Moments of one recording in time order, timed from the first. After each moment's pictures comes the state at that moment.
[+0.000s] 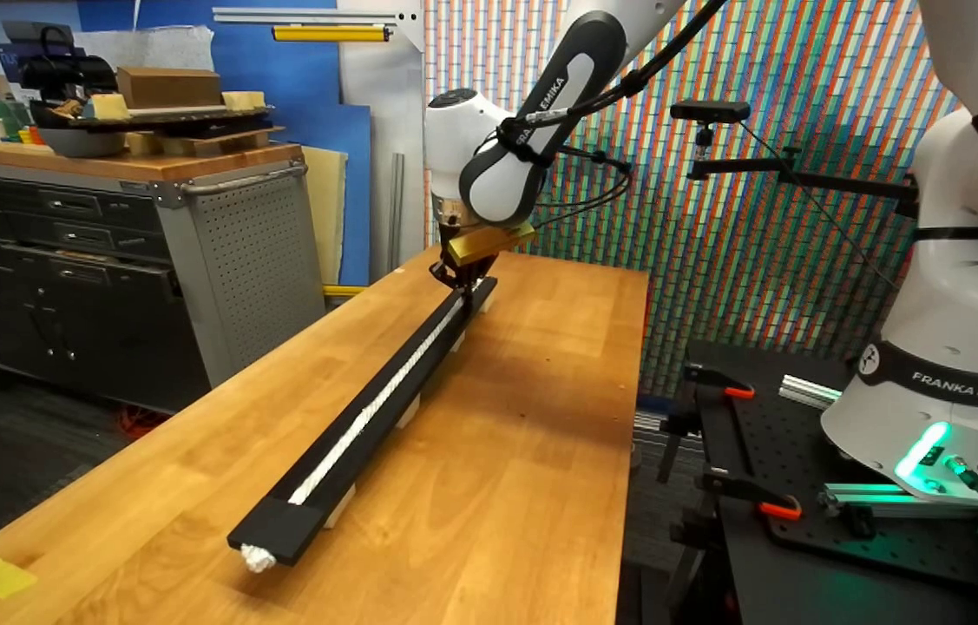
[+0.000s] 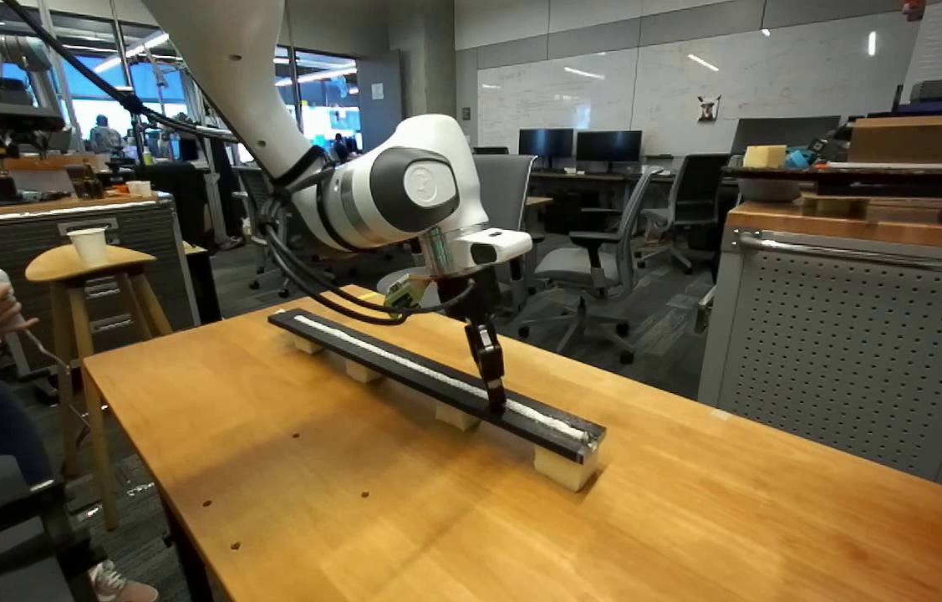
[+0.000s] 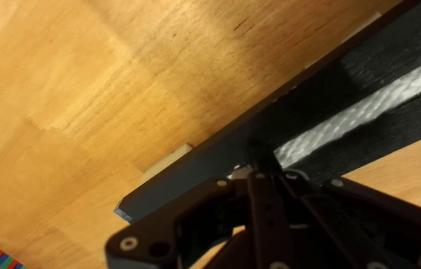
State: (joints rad) arm 0.12 0.58 -0.31 -1.95 -0.24 2.59 0.76
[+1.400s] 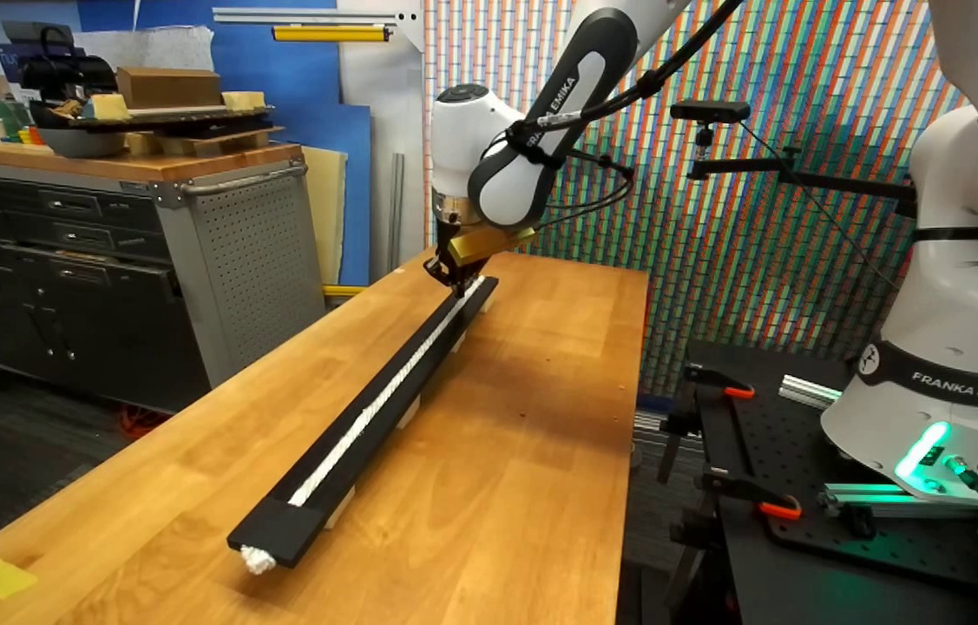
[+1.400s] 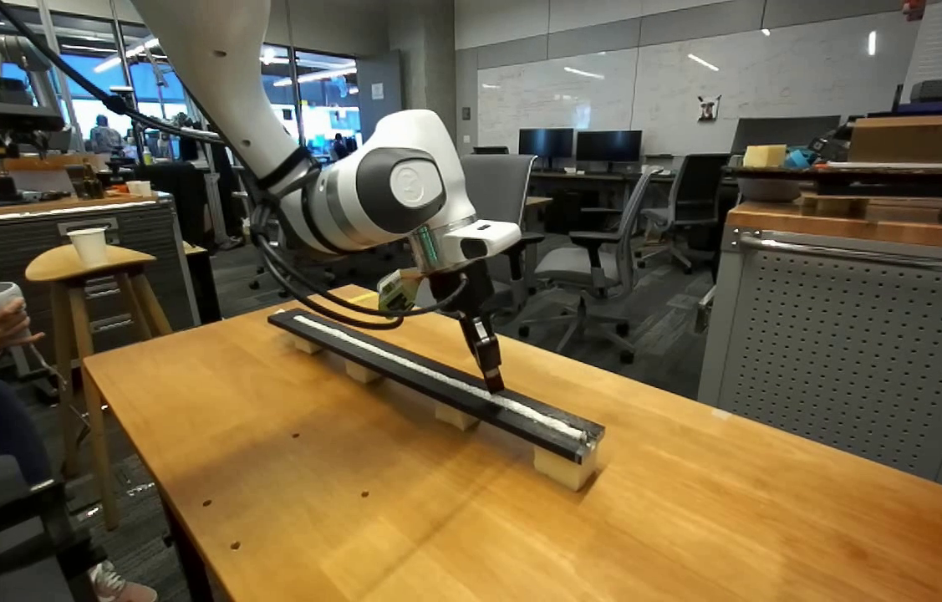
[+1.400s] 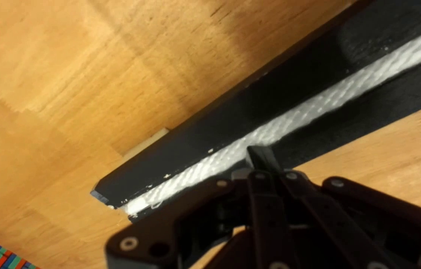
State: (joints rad) arm 0.16 0.56 -0.34 -2.01 -0.25 2.70 0.76
